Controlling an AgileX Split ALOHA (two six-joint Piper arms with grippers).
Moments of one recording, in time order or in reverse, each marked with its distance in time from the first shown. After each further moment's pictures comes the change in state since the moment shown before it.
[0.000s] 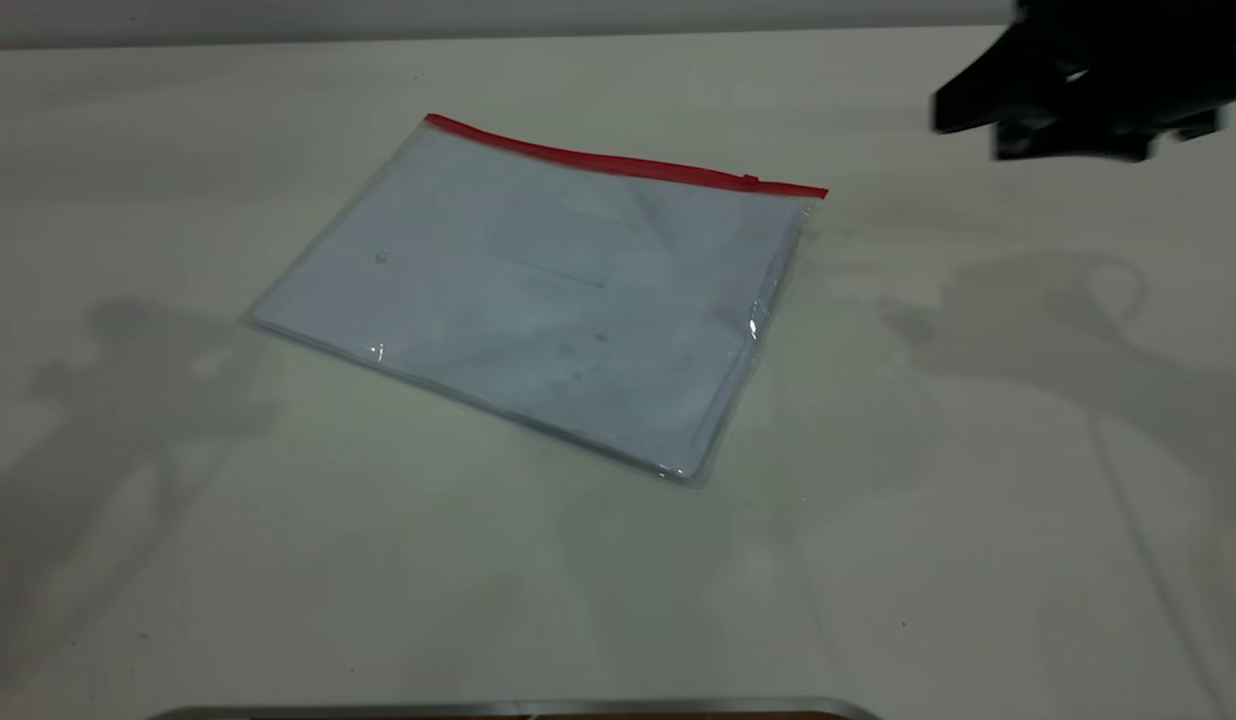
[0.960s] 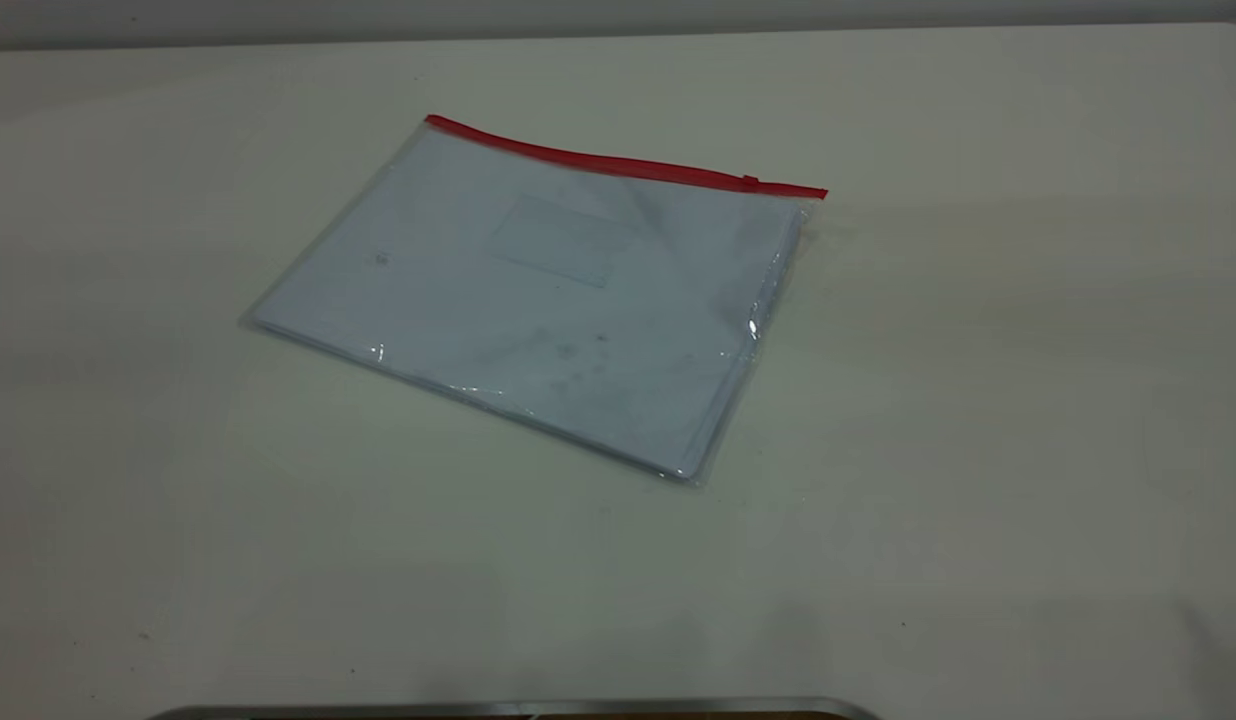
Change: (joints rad) left arm 0.136 -1.074 0.349 0.280 0.451 -0.345; right arm 0.000 -1.473 0.419 -1.486 0.074 1.398
